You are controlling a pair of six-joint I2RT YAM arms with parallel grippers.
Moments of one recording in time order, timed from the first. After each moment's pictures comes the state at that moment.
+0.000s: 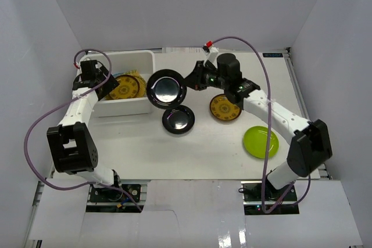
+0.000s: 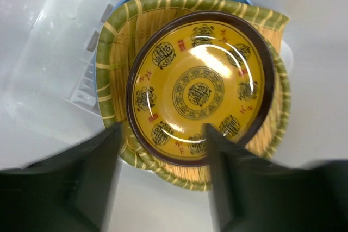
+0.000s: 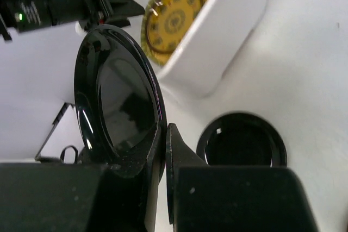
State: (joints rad) left arm 0.14 1.56 1.21 -0.43 -0.06 -0.50; right arm 0.62 1.47 1.20 -0.01 -0.42 0.51
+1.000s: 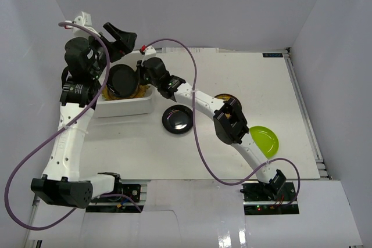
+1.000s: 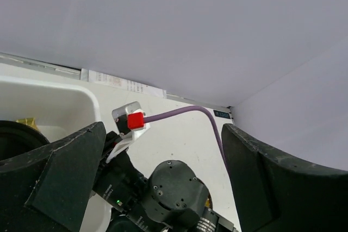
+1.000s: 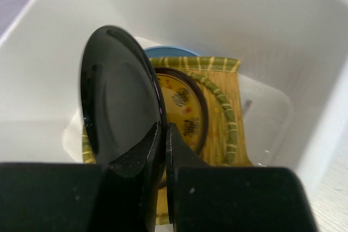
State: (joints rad) left arm -0.12 1.22 1.49 -0.25 0.12 -0.59; right arm 0.91 2.47 2.28 -0.05 0.07 0.39
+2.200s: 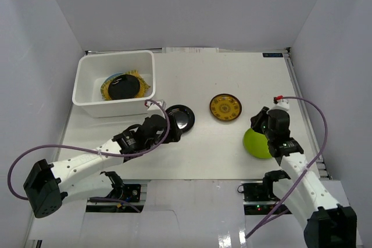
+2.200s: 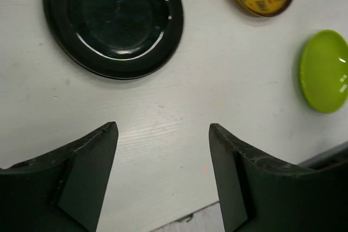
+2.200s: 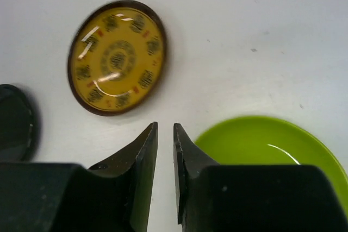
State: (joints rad) left arm -0.91 1.03 0.70 -0.29 -0.28 -0.76; right arm 0.28 0.81 0.43 -0.08 0.12 0.46
